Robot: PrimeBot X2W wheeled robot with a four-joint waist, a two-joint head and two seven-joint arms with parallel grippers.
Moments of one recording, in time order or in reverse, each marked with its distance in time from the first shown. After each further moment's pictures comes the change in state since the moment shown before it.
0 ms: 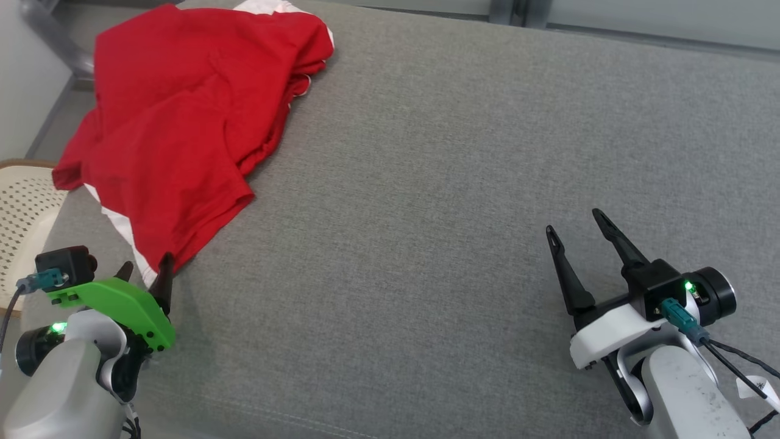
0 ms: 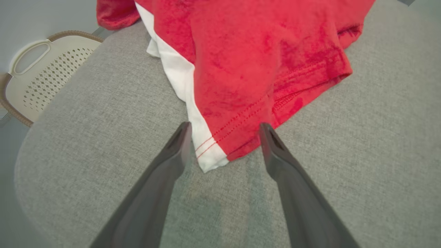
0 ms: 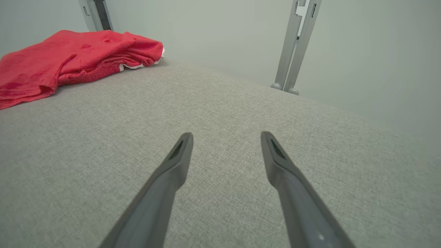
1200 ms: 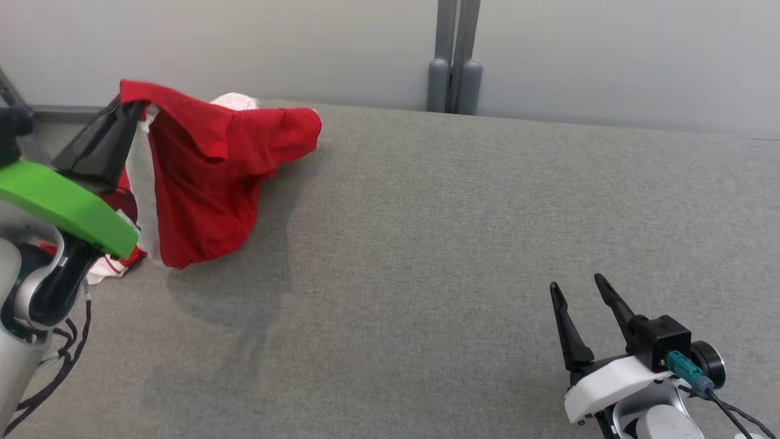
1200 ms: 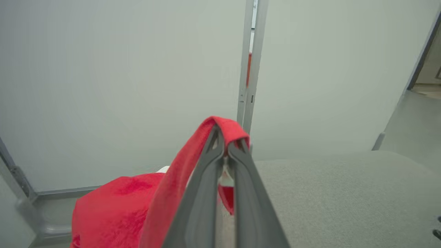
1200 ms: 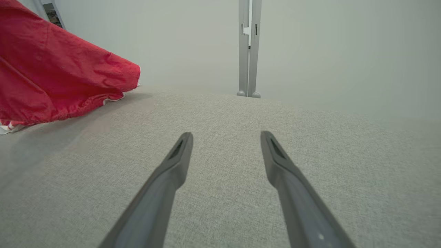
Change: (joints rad) left arm -0.094 0.350 -0.157 -0.764 -0.184 0.064 0.029; right arm 0.154 0.087 -0.059 0.005 0.090 0.000 0.000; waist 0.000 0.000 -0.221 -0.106
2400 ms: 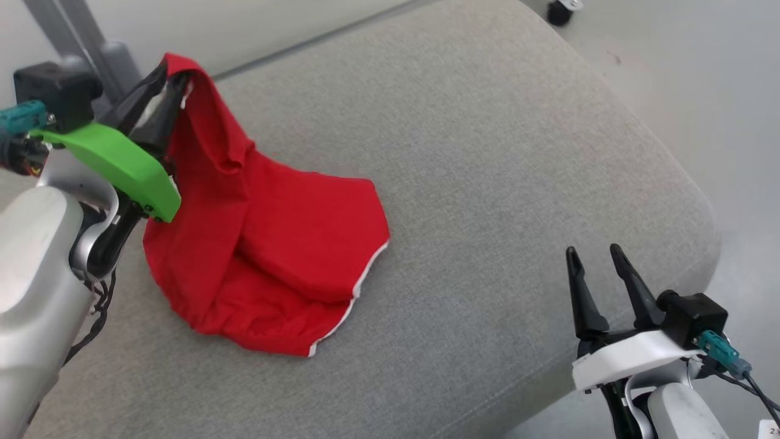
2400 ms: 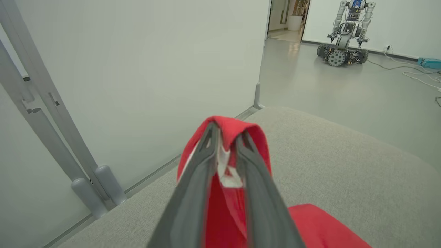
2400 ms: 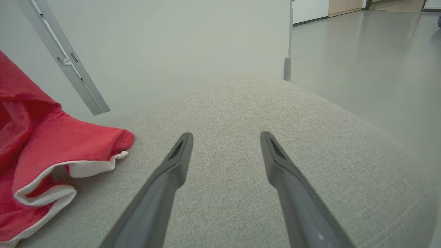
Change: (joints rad) left arm -0.213 -0.142 -0.154 0.296 0.141 -0.047 -0.056; right arm -0.037 0.010 -0.020 -0.061 0.166 0.000 0.000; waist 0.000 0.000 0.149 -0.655
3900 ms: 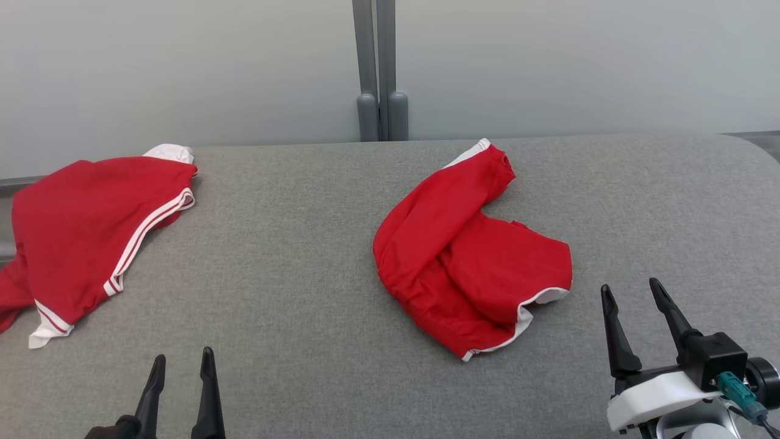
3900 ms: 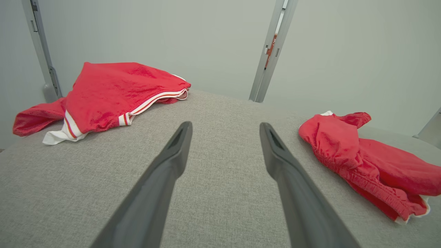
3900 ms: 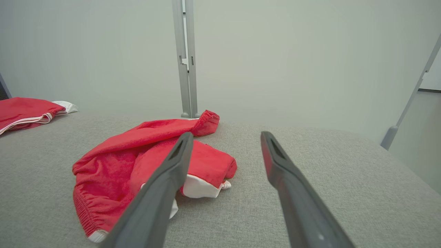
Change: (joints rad) left arm 1.037 -0.519 0.737 -0.318 0.557 -0.013 -0.200; right arm 0.136 -0.027 -0.100 -0.078 -0.215 0.000 0.000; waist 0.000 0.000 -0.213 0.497
